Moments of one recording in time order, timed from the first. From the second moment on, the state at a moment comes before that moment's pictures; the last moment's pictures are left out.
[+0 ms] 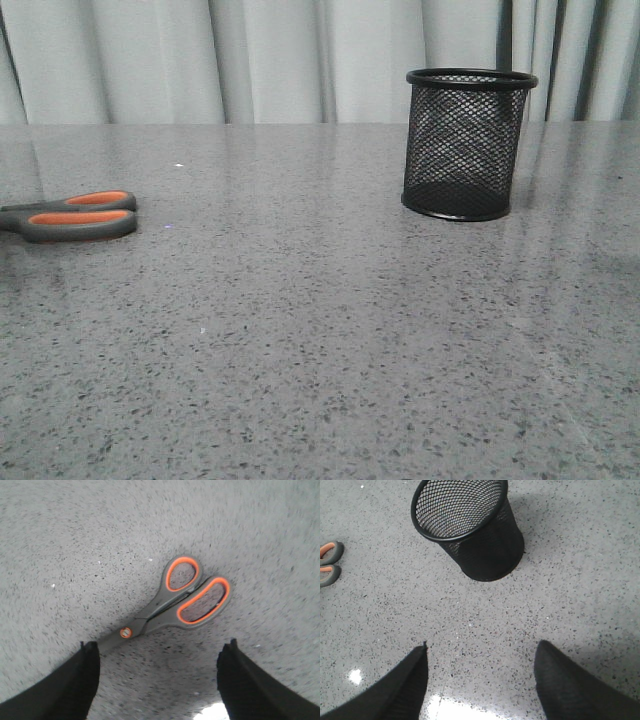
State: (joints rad) left arm -0.04 1.20 -1.12 -0.34 1.02 0.72; right arm 0.01 0.92 -0.84 0.58 0.86 -0.33
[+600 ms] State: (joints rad) left arm -0.06 1.61 -1.29 -0.32 1.17 1.46; right arm 0.01 0.92 -0.84 0.58 0.87 -0.38
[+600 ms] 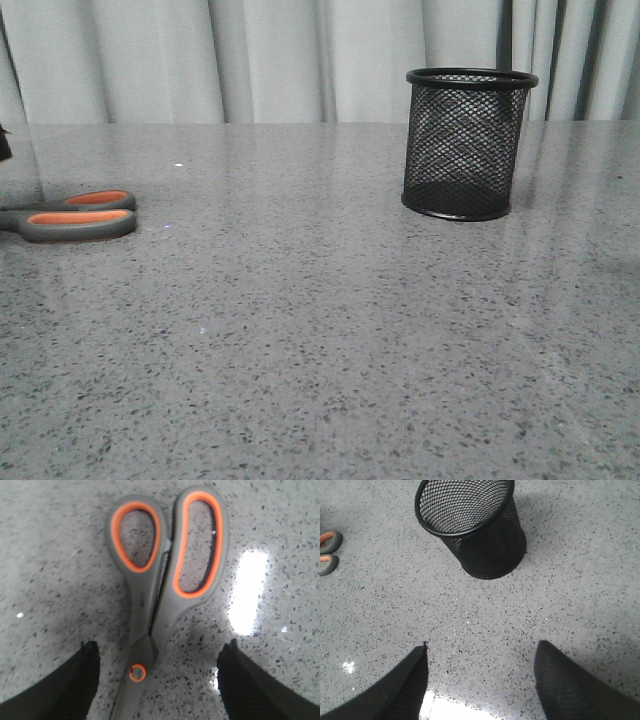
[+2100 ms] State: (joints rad) left arm -0.10 1.73 -1.32 -0.31 1.22 1.55; right arm 0.01 0.92 -0.84 0.58 0.87 -0.39
